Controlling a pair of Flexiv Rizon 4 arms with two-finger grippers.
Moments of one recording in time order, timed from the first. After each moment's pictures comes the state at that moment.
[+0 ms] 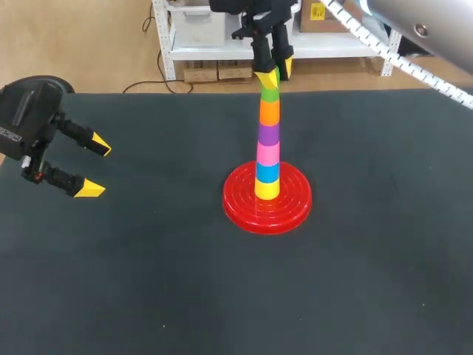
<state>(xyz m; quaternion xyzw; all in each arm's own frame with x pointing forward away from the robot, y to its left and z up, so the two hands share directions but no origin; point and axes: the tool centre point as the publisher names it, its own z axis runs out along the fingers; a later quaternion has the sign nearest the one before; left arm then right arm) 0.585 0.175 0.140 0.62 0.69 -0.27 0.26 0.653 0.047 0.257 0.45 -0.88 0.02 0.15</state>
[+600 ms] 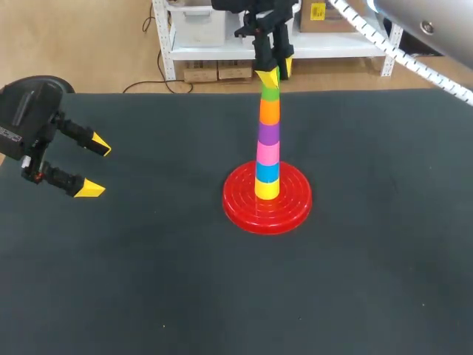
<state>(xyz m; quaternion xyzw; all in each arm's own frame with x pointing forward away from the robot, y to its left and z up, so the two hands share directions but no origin) 0.585 0.175 0.140 0.62 0.69 -0.27 0.26 0.655 0.049 0.257 0.46 -0.88 0.01 0.15</state>
